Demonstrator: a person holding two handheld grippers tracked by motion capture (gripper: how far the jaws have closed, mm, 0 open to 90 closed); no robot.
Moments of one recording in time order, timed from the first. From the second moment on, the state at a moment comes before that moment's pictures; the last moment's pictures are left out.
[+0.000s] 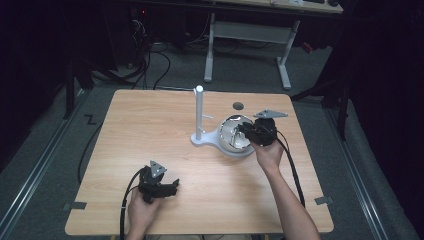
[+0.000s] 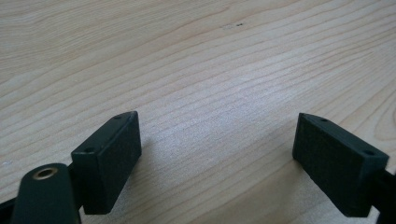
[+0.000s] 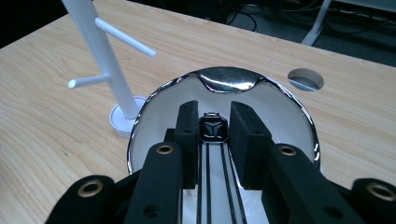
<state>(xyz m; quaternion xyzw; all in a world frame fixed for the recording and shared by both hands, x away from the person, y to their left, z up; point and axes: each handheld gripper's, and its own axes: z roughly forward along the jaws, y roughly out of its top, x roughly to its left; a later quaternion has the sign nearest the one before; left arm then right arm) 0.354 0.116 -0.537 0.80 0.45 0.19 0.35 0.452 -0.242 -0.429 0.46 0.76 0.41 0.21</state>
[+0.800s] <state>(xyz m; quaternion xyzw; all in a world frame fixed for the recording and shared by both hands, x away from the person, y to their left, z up) 0.353 0.116 -0.537 0.80 0.45 0.18 0.35 0.475 -0.233 -0.458 0.49 0.76 0.36 0.22</state>
